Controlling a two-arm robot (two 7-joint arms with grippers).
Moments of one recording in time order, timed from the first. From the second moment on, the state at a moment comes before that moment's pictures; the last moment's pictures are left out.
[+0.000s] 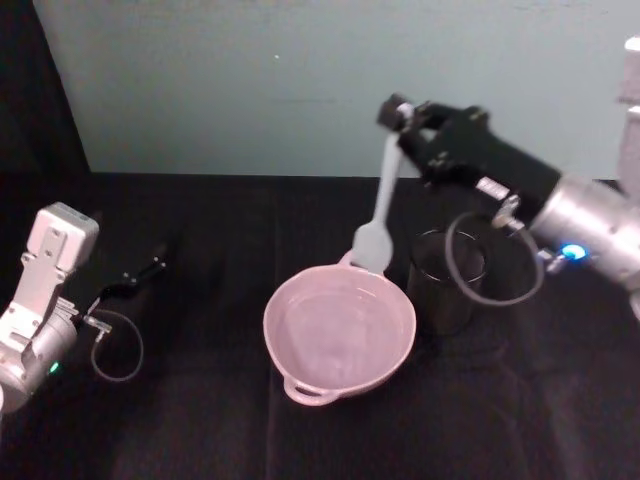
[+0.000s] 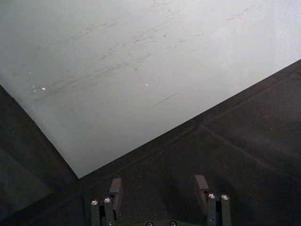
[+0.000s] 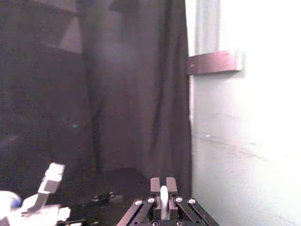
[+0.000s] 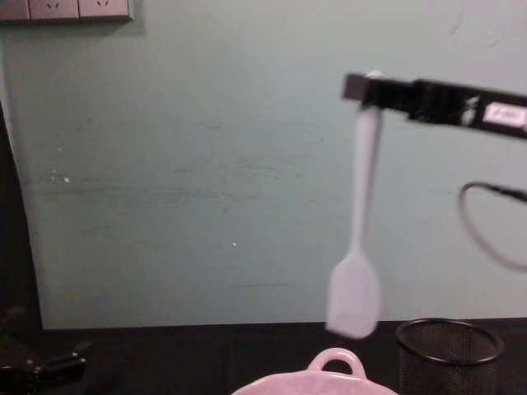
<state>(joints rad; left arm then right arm) -0.20 0.60 0.45 -1.41 -0.25 -0.12 0.03 0.39 0.52 -0.40 -1.64 0.68 0.00 0.58</state>
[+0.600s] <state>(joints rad) -0.20 0.60 0.45 -1.41 -0.25 -0.12 0.03 0.35 0.62 -0.28 -1.64 0.75 0.01 0.51</state>
